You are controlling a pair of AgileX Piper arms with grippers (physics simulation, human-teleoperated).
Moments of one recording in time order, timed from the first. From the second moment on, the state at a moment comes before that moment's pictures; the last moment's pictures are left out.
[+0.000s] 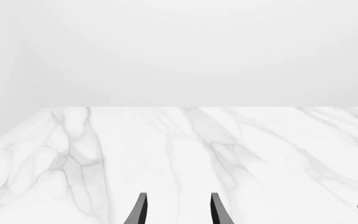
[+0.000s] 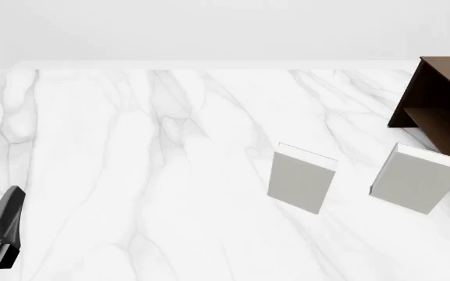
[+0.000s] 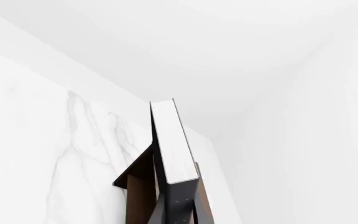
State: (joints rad) left arm 0.00 0.00 0.00 0.00 0.00; right arm -0.19 0.74 -0.79 0.14 -0.71
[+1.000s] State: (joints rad) left arm 0.00 0.00 0.00 0.00 0.00; right arm -0.36 0.80 -0.77 0.08 -0.79
